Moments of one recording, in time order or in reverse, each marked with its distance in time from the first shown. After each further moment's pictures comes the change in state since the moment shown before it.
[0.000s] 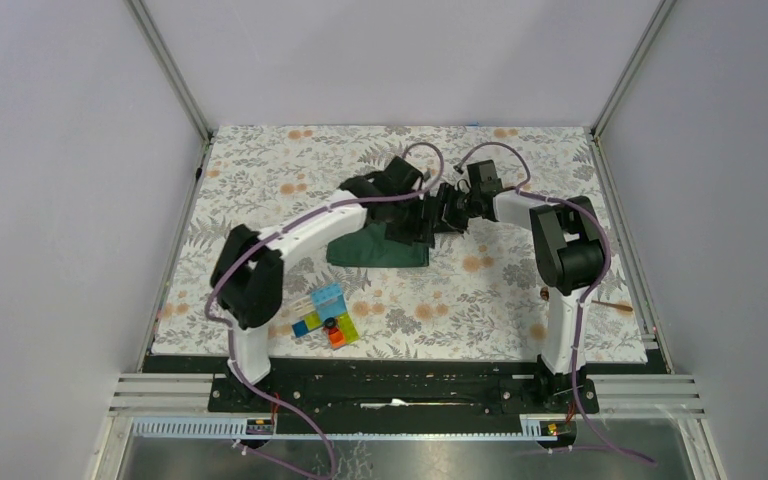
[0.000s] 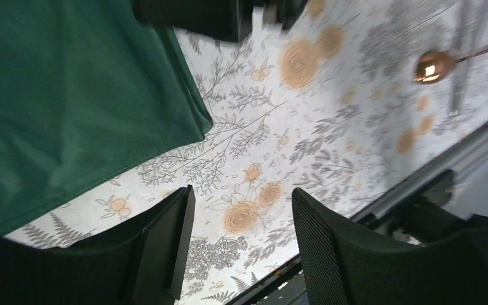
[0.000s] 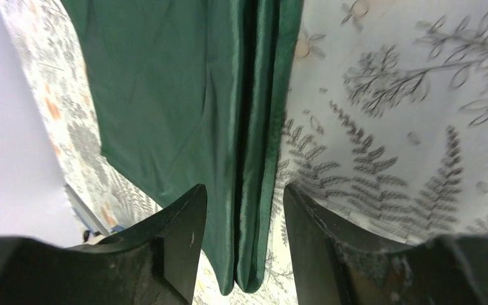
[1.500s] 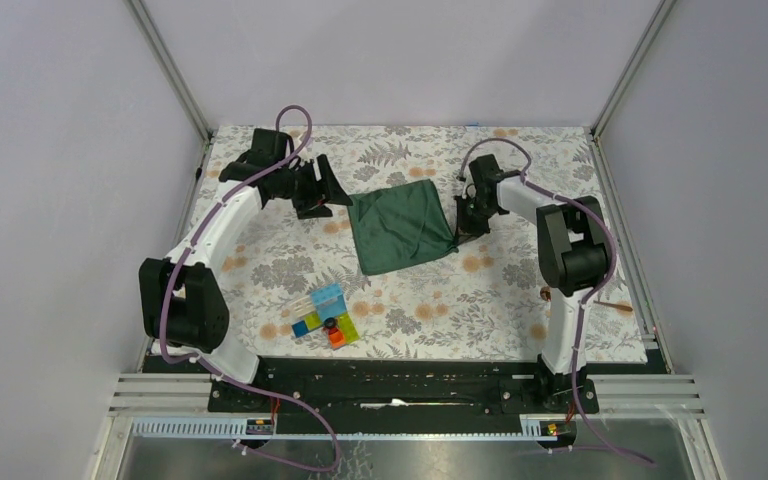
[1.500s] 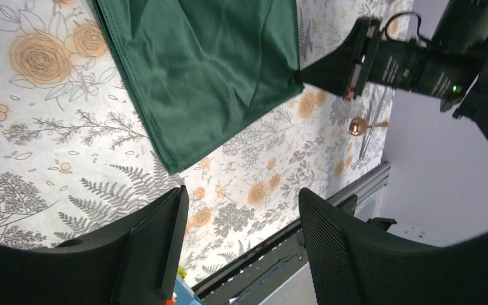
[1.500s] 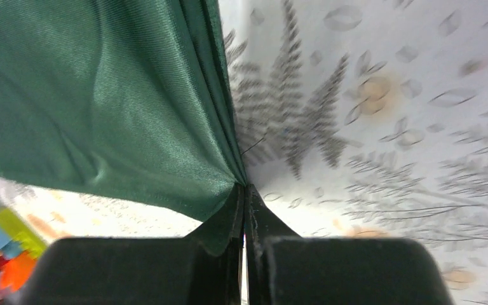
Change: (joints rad) left arm 0.570 -0.338 -0.211 -0.024 0.355 0.017; right arm -0.005 -0.051 0.076 -0.487 0.232 -0.321
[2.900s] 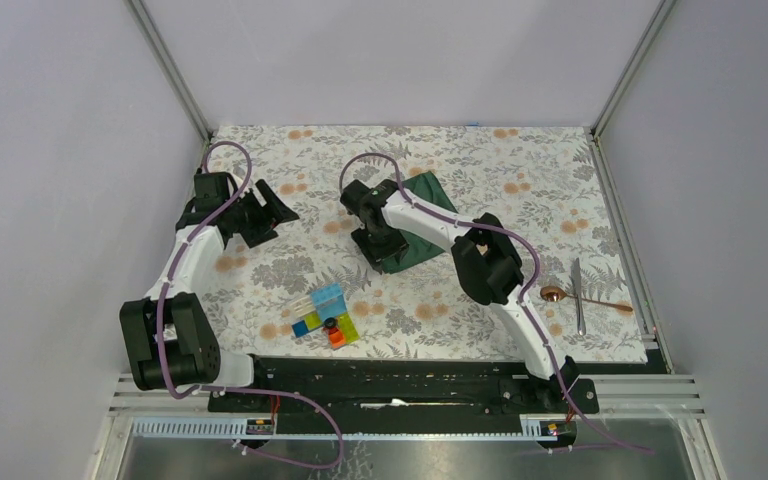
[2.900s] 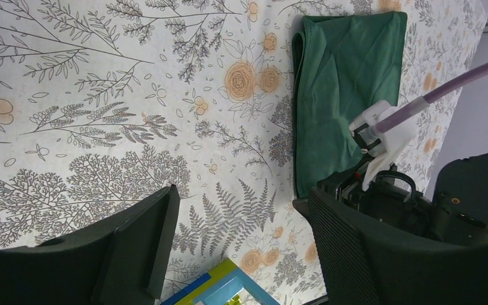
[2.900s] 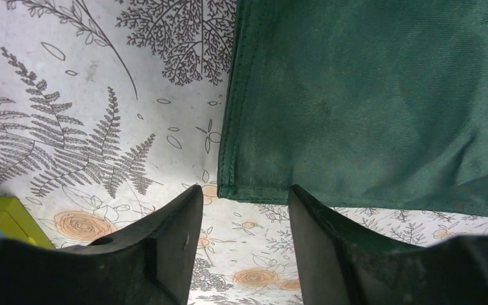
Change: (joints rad) left arm 0.324 -0.213 -0.409 0.242 -0.085 -0.007; right arm 0.564 0.354 0.694 -0.510 0.380 -0.026
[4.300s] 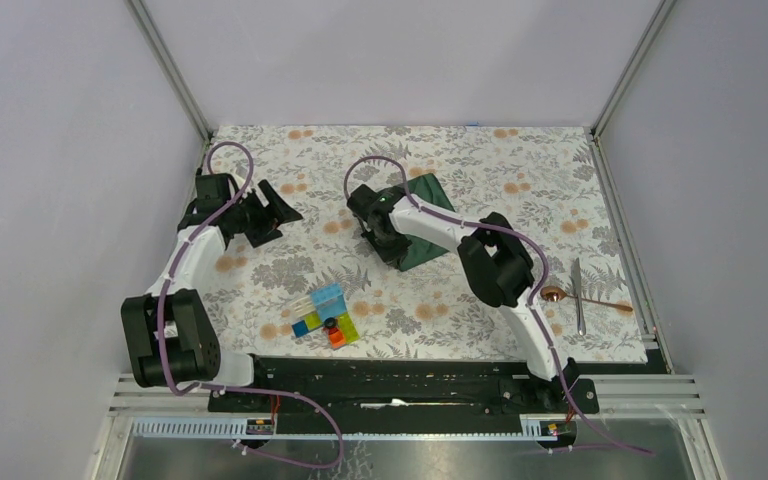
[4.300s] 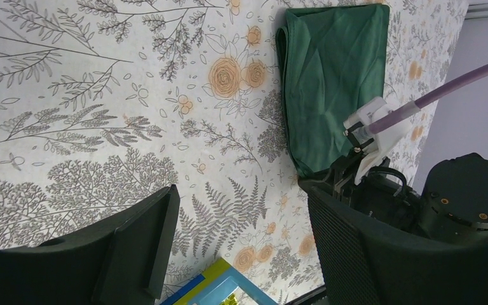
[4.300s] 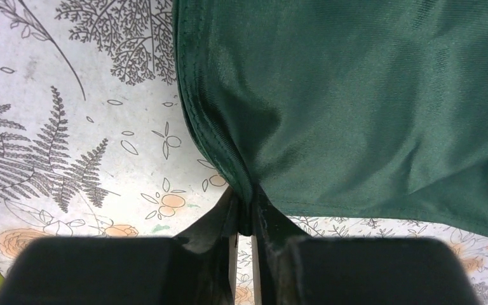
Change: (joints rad) left arm 0.003 0.006 -0.018 0.033 0.054 0.000; right arm -0.005 -0.067 -0.168 0.136 0.080 -0.051
